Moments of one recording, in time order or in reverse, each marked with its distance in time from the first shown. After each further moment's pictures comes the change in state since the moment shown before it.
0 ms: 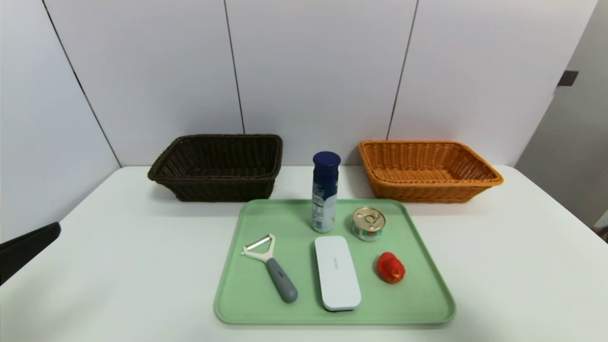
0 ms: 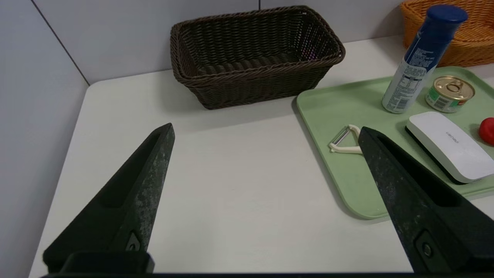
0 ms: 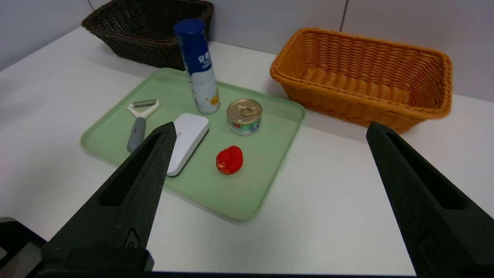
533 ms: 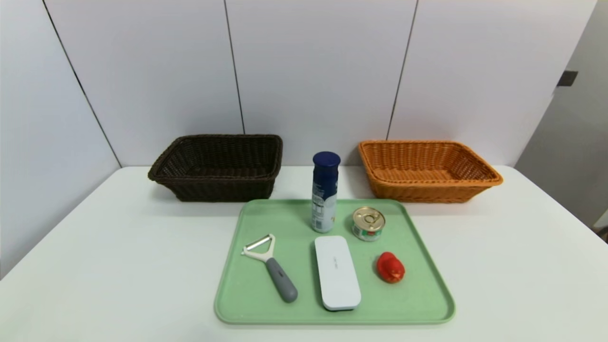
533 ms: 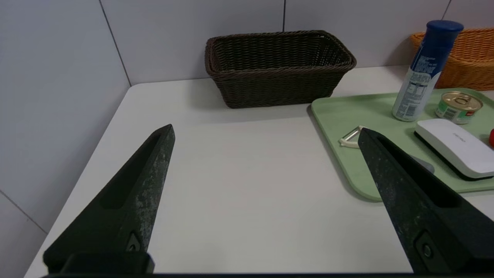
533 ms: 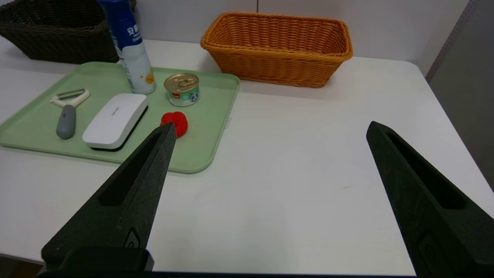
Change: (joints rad) left arm 0.007 -0.444 0.174 0.082 0.097 -0.045; right arm -0.065 -0.478 0.186 0.201 -0.227 0.001
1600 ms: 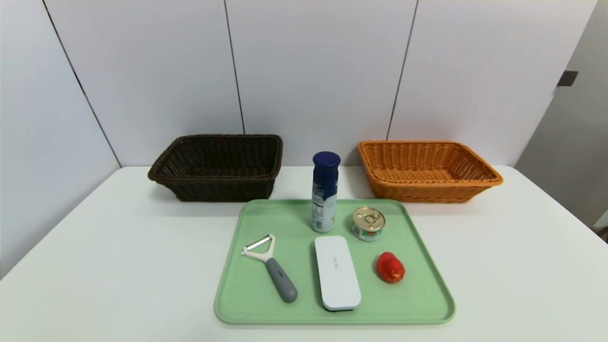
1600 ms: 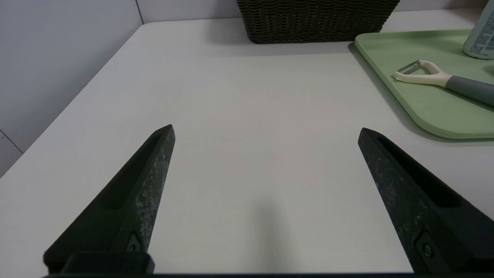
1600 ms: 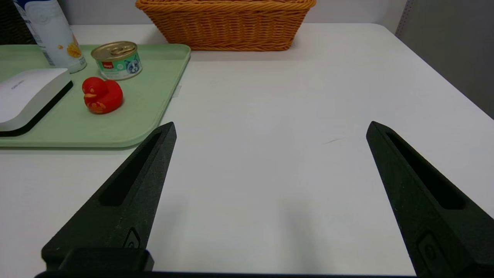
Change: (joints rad) left arm 0.000 -0.270 0.491 -0.177 0.104 0.003; right arm 0.003 -0.279 0.566 -0.349 -0.164 0.031
